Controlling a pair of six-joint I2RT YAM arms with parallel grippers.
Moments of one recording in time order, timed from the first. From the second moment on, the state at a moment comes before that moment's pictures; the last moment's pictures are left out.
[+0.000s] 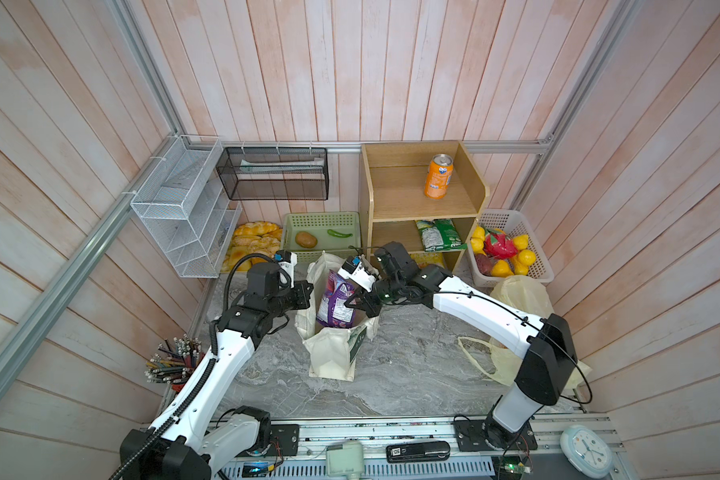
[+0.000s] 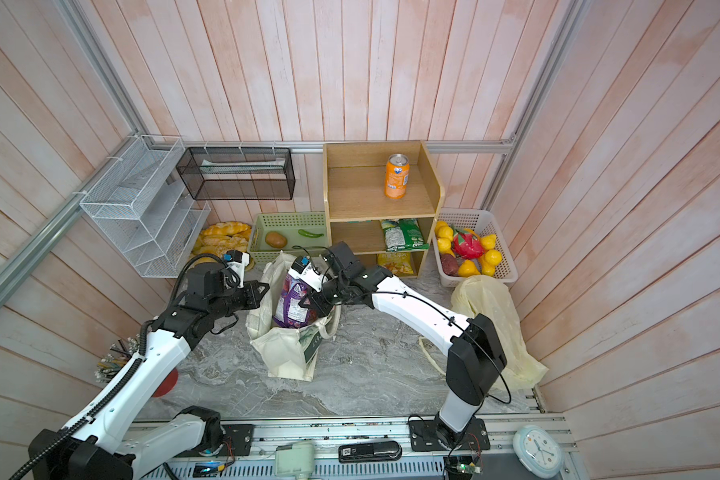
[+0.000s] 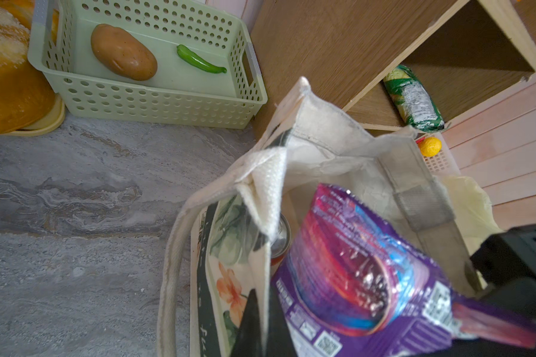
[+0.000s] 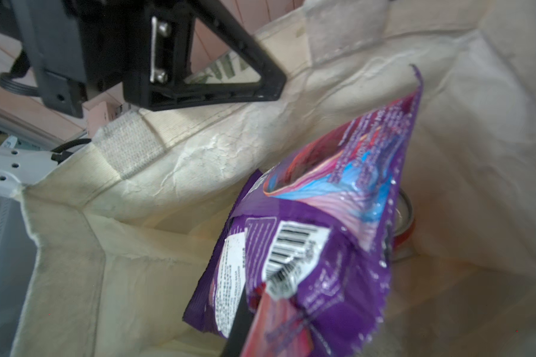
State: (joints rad) left arm -0.24 1.09 0.92 -0.43 0.29 -0.35; right arm 0.83 1.73 1.53 -0.61 -0.55 -0.12
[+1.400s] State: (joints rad) left arm -0.24 1.10 0.93 -0.43 0.31 -0.36; right arm 0.81 1.44 1.44 -0.56 -0.40 0.05
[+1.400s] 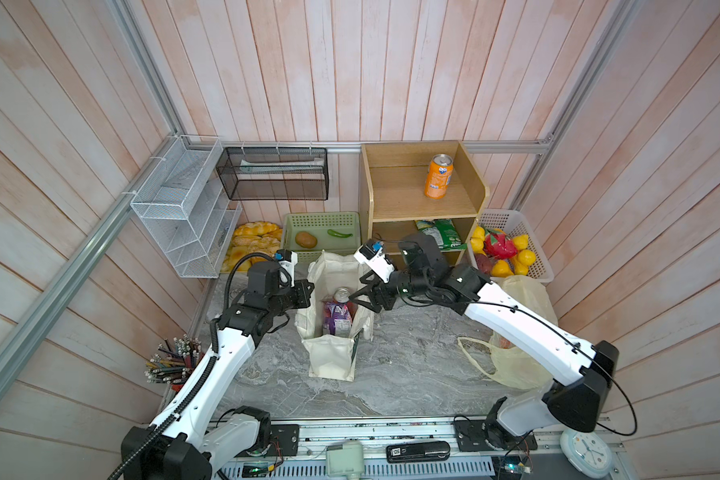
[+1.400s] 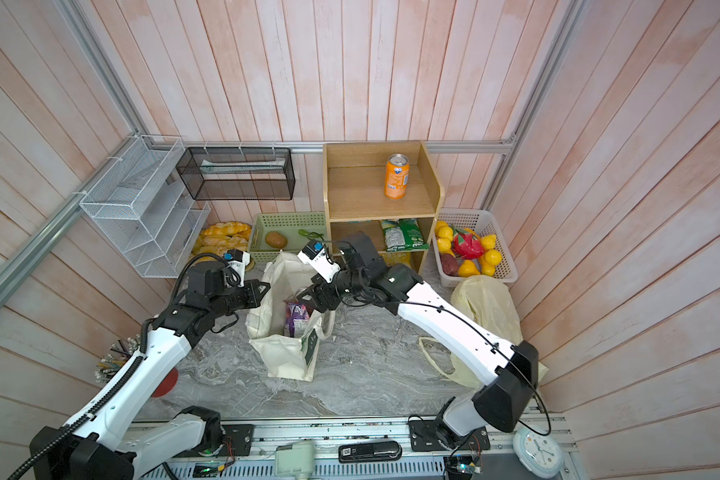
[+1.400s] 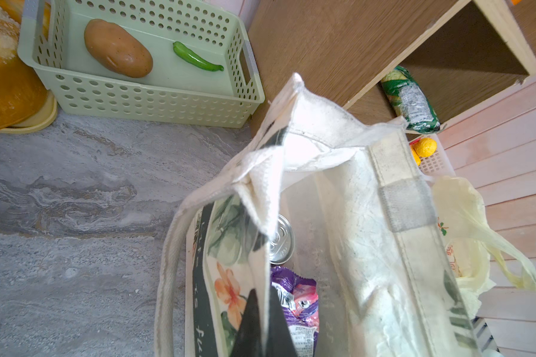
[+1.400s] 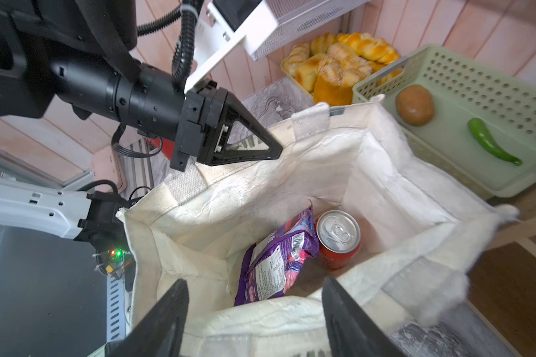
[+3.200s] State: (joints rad) left arm 0.06 1.20 1.14 -0.54 0.25 -0.24; right arm 0.83 1.75 1.60 -0.22 -0.36 0.49
